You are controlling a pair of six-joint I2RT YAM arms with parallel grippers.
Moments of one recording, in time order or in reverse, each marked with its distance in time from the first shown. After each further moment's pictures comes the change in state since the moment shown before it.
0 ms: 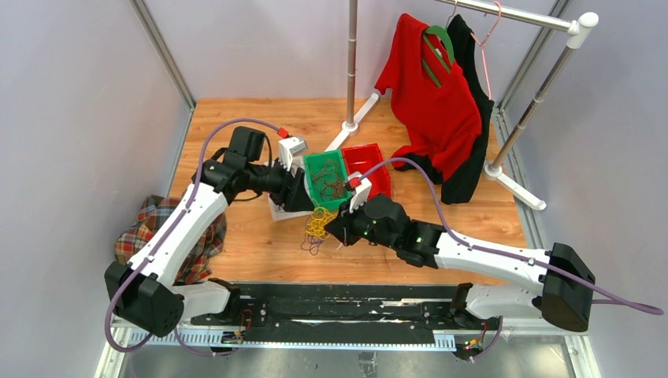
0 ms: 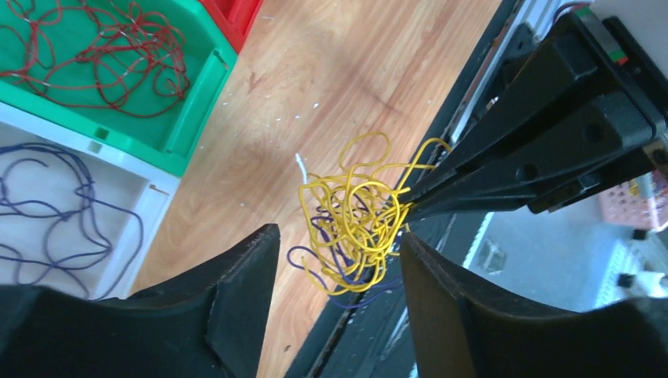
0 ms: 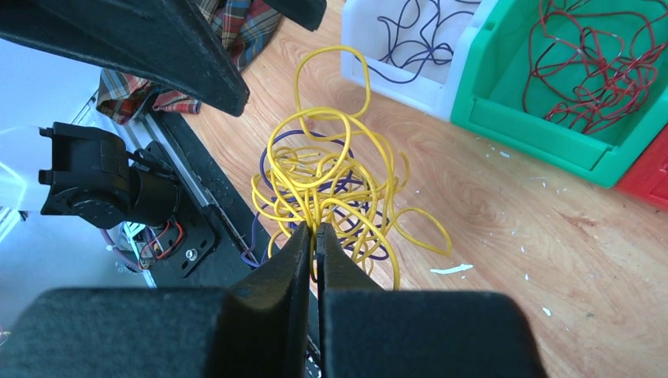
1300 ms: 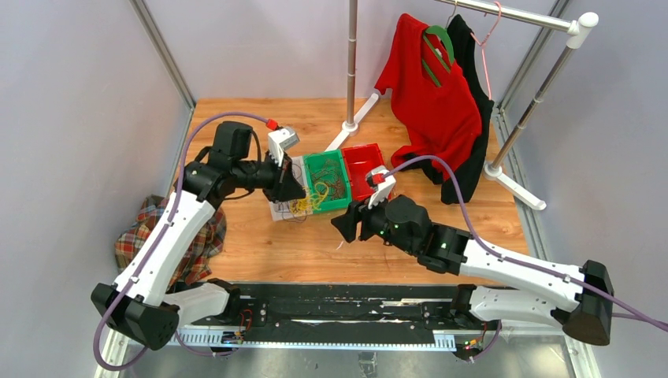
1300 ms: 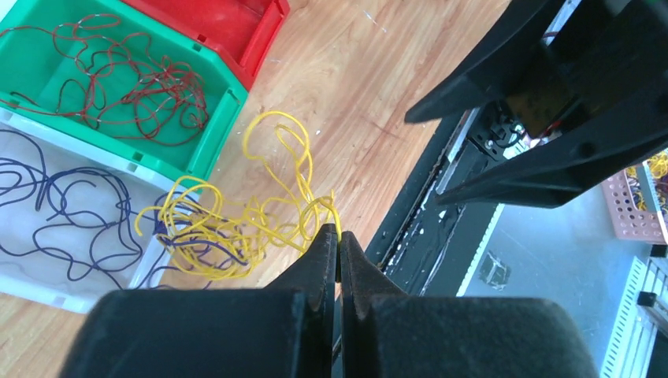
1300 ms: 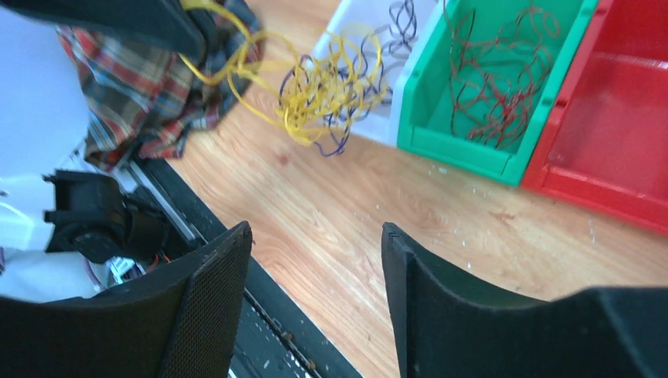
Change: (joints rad) left arm 0.008 -0.076 0.082 -0.019 -0.014 -0.038; right arm 0.028 -0.159 0.015 -0.129 0.175 -0.019
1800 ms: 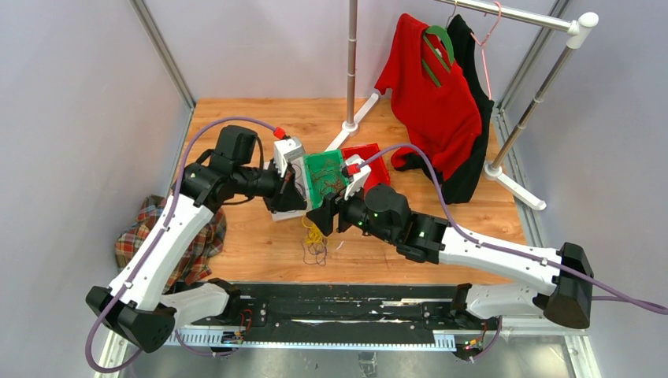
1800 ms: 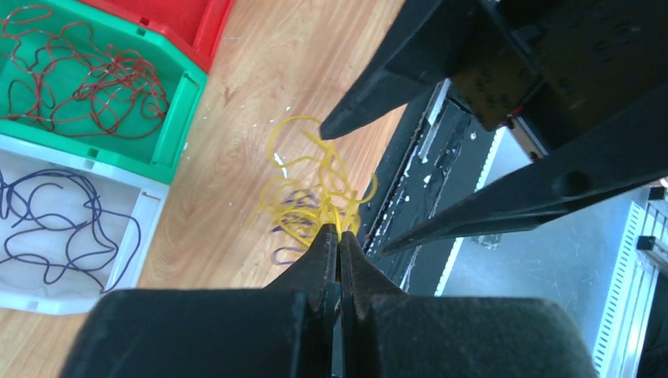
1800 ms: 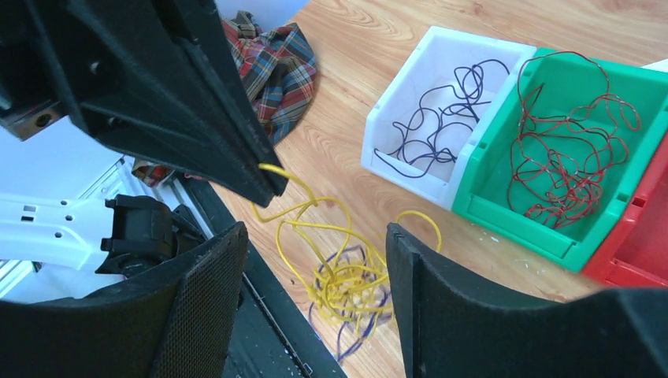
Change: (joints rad) left arm -0.062 -0.017 0.029 -0.114 0.012 0.085; right arm 0.024 0.150 0.176 0.084 -0.042 -0.057
